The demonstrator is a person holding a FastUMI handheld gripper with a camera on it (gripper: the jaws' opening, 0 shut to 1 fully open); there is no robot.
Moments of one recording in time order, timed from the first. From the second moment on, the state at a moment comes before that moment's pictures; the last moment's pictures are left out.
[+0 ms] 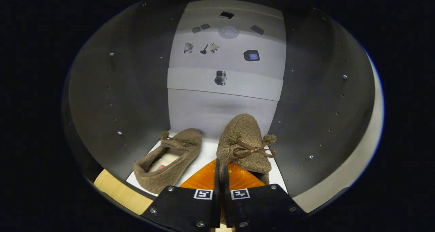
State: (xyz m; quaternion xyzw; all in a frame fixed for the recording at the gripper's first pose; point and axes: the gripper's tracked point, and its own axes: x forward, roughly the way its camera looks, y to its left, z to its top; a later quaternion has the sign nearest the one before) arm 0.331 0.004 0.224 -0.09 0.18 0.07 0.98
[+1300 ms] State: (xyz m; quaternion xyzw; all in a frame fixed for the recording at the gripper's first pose) arm 0.248 0.013 0.267 -0.07 0.15 0.05 0.98
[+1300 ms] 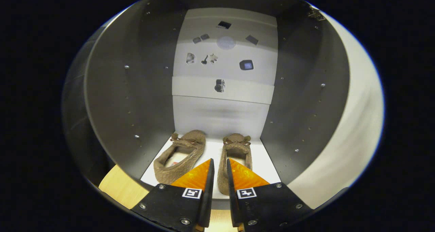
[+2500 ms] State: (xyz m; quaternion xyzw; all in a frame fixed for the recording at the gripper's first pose) arm -0.089 -0.094 0.333 -0.05 0.09 -0.08 0.99
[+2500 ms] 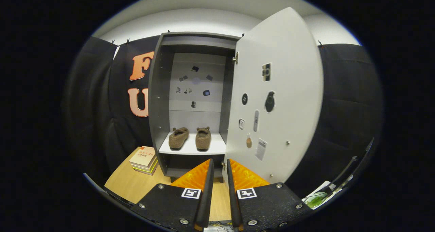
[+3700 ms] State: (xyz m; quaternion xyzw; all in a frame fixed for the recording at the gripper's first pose) arm -0.072 -0.249 0.322 -0.03 0.07 -0.12 0.99
